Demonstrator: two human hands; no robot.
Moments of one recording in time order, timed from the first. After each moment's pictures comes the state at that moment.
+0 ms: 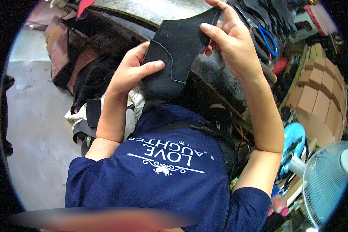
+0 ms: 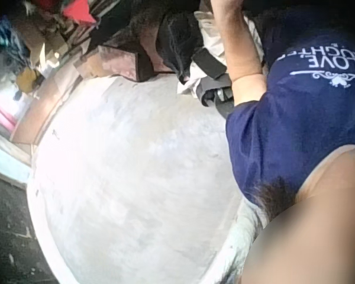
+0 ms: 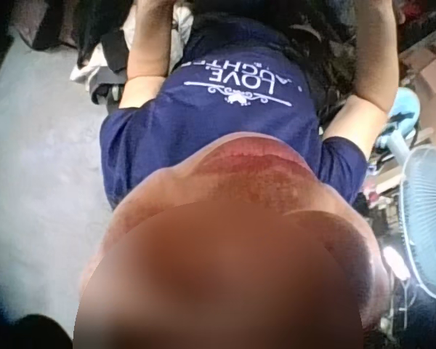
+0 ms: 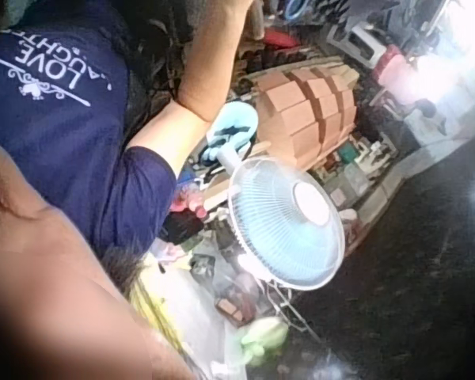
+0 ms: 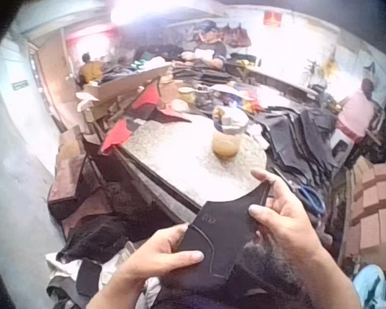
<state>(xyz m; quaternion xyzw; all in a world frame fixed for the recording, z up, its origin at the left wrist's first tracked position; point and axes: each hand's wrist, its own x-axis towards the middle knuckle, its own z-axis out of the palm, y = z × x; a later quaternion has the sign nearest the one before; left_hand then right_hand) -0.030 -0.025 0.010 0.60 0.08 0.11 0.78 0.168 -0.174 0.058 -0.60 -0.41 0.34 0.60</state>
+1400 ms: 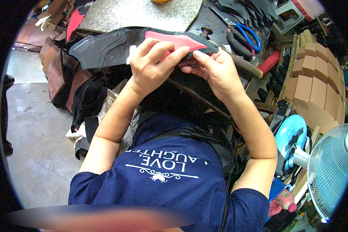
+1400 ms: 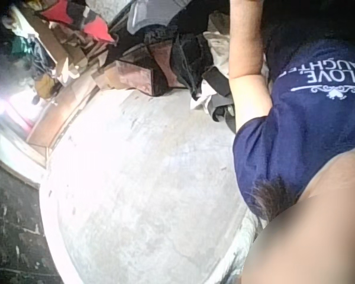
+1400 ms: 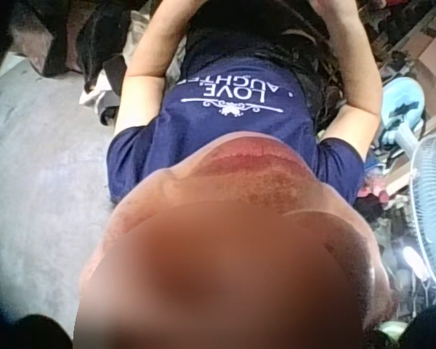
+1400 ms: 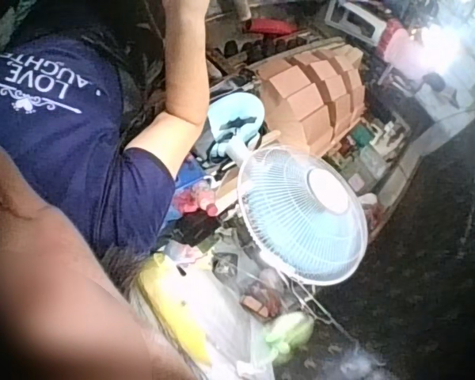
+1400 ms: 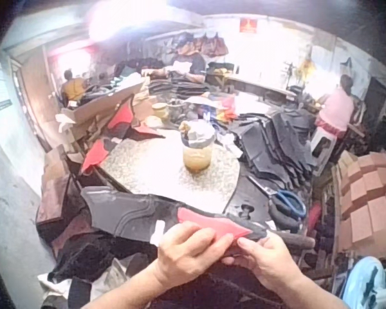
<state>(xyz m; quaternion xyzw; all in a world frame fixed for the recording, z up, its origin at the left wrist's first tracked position) 0.054 -0.050 0.006 0.85 -0.10 0.52 0.04 0.159 -0.214 0.030 -0.51 -0.22 0.44 0.71</state>
